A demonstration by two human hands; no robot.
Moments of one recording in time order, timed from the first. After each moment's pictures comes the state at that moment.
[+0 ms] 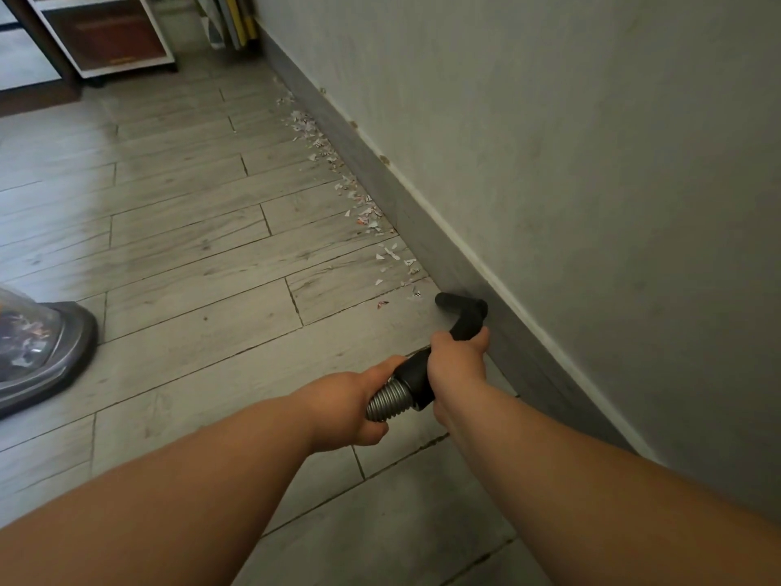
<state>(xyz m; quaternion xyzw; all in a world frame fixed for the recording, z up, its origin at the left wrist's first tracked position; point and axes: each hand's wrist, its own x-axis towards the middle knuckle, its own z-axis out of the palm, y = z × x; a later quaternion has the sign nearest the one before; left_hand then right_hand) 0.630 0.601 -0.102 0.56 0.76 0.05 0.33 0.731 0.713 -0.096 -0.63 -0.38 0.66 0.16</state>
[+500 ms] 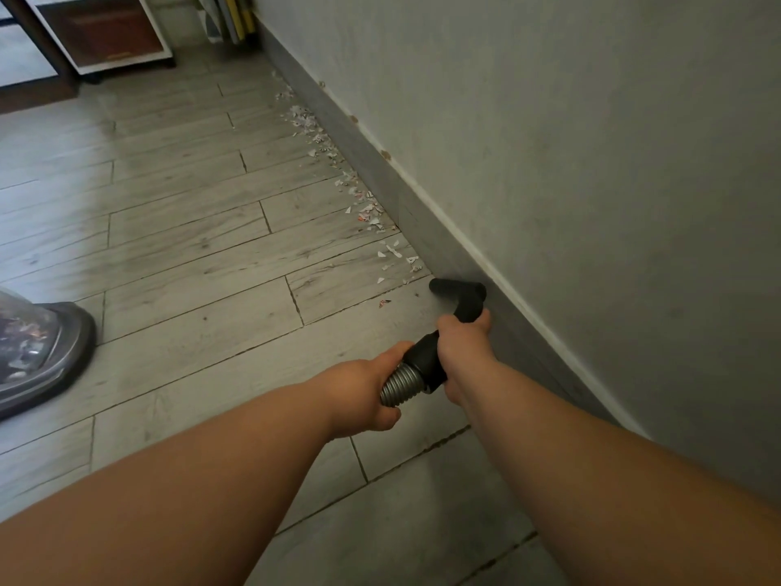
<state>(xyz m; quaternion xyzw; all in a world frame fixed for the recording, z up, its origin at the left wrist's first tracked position) 0.628 0.622 -0.103 0.54 0.77 0.04 0.33 0.719 0.739 -0.101 -0.63 -0.39 0.66 0.13</state>
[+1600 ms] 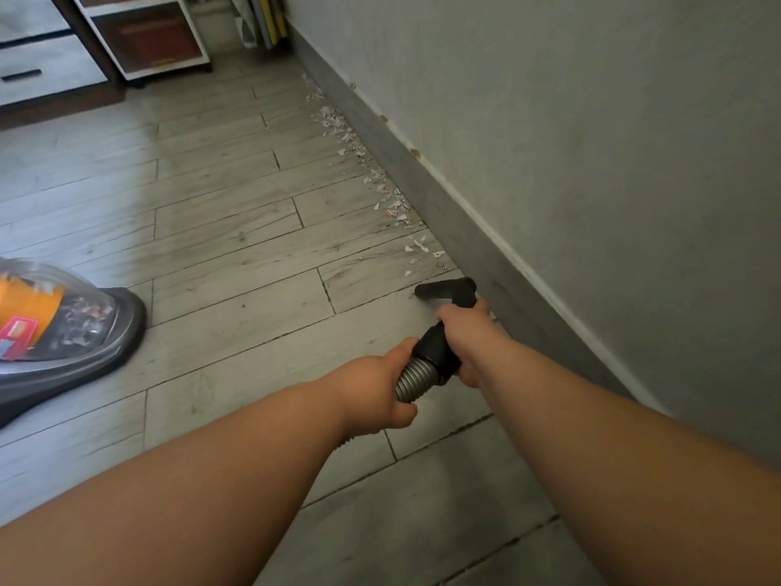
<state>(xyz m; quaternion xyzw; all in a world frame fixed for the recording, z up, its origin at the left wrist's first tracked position) 0.636 0.583 -0.080 0.50 0.79 0.06 0.35 0.705 0.716 -0.090 -0.59 -0.46 0.66 0.07</state>
